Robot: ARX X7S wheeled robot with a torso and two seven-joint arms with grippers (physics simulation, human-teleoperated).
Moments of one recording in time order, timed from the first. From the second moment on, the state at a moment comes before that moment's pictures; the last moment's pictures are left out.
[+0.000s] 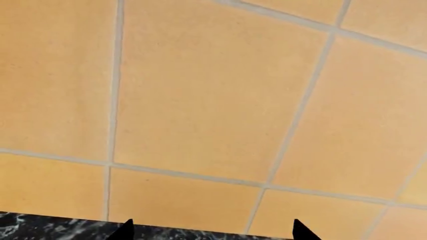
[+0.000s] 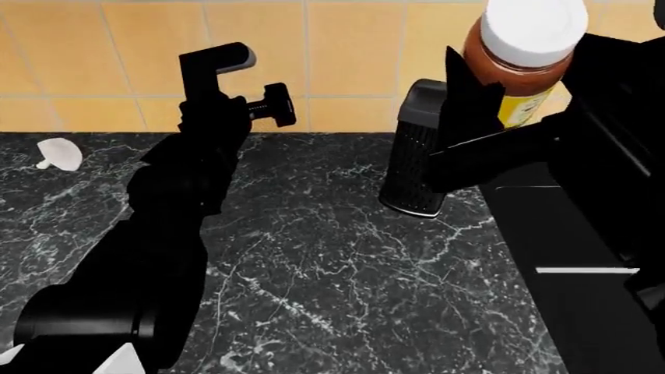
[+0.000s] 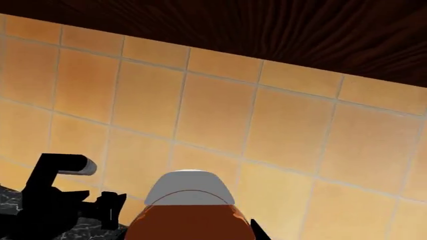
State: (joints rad) left arm -1.40 0.00 -0.02 -1.31 -0.21 -0.19 0.07; right arm 1.59 1.00 -0.83 -0.80 1.86 0.61 1.15
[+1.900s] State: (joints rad) left arm -1.40 0.00 -0.03 -1.31 -0.19 -0.27 -0.05; right arm 2.35 0.49 -0.51 -0.04 2.01 1.12 1.57
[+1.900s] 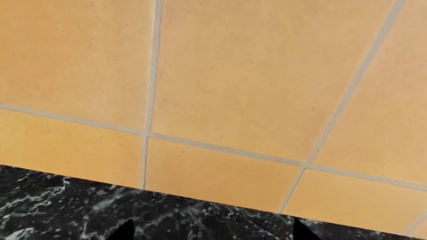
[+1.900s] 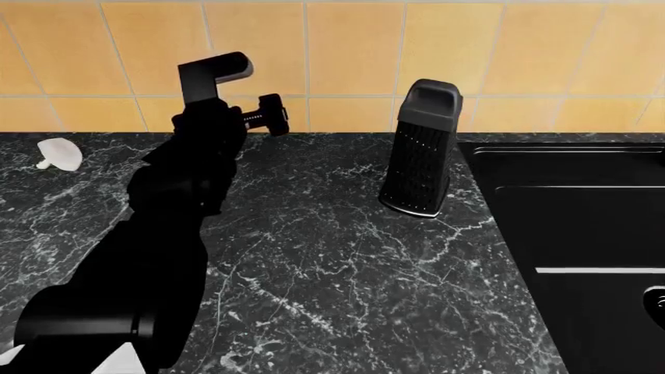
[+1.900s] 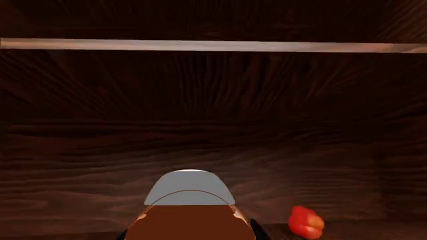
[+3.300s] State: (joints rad) left arm -1.39 0.00 0.04 -1.31 -0.21 -0.26 -0.04; right arm 2.35 0.16 -0.21 0.79 0.80 1.46 0.79
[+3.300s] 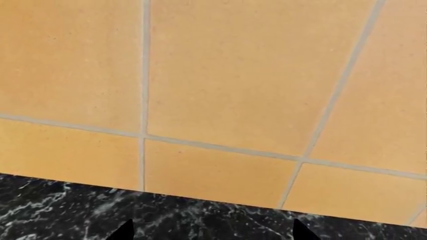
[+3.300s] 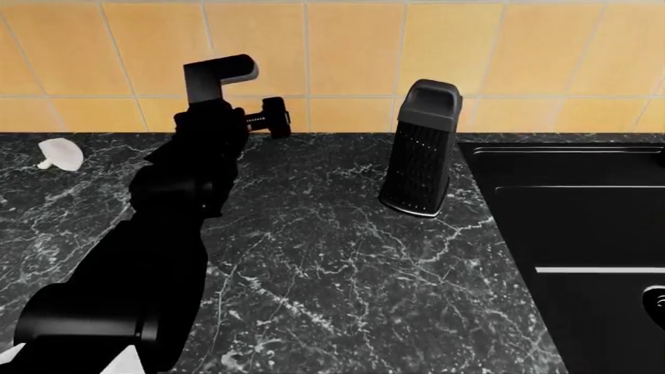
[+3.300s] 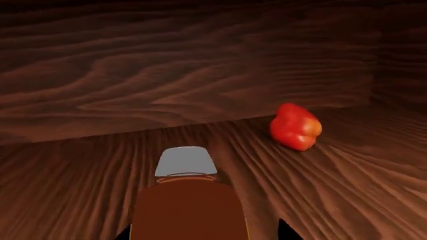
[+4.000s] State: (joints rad) left arm -1.39 0.00 0.05 -1.31 -0.21 -0.26 -0.04; right arm 2.35 0.13 -0.23 0.48 0.74 1.56 0.69
